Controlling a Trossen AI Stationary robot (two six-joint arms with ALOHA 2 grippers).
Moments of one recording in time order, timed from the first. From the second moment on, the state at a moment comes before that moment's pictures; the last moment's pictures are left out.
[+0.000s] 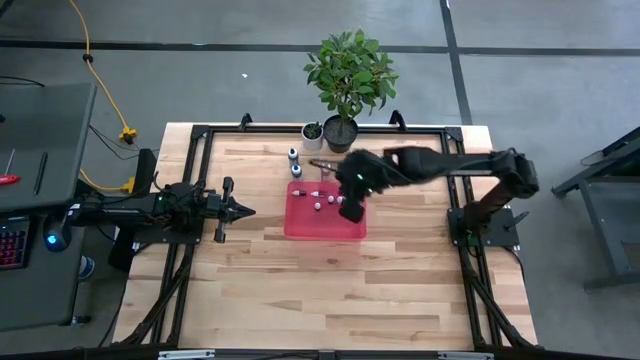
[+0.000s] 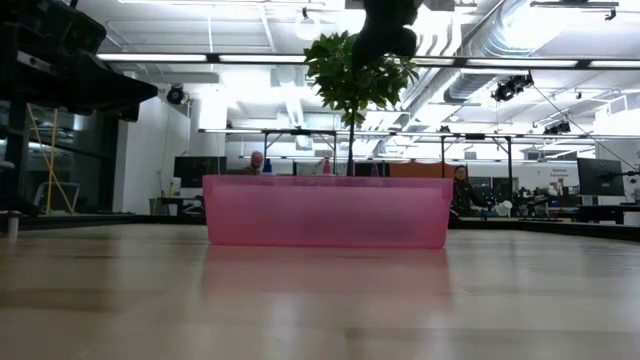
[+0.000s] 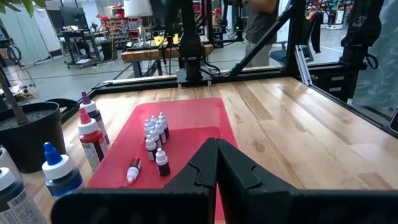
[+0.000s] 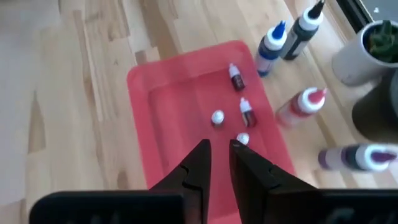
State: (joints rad) left arm 0.01 0.08 0.03 0.00 0.06 0.10; right arm -0.05 1.61 1.55 -0.85 0.09 0.24
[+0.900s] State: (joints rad) left arm 0.01 0.08 0.03 0.00 0.06 0.10; right arm -0.31 2.21 2.18 -0.81 -0.08 -0.04
